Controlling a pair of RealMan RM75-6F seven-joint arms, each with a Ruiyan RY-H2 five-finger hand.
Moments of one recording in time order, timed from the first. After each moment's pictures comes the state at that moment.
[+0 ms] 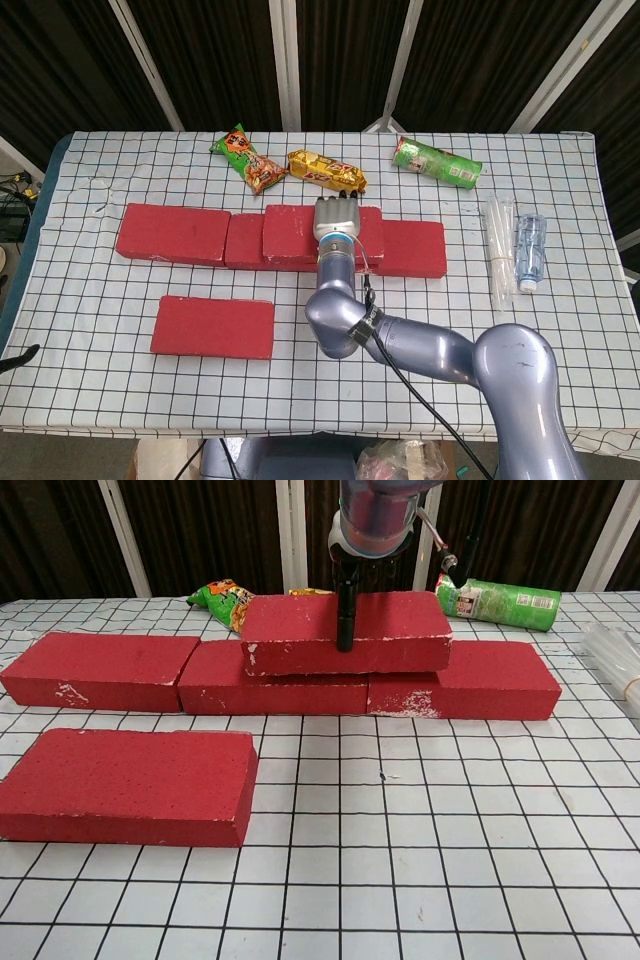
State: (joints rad) left arm -0.05 -1.12 -0.12 -1.70 1.26 1.49 0.19; right arm 1.52 -1.68 0.59 -1.19 0.44 1.11 -1.41
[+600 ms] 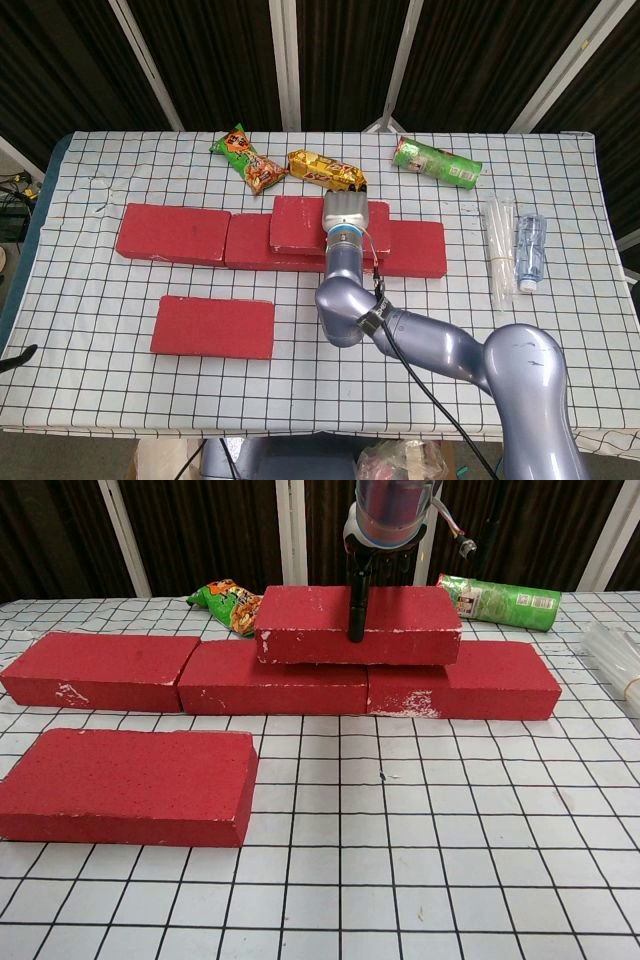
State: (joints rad) left arm -0.04 -1.12 -0.12 -1.70 1.26 1.50 0.21; right arm 1.48 -1.69 0.65 -1.14 0.42 1.09 -1.45
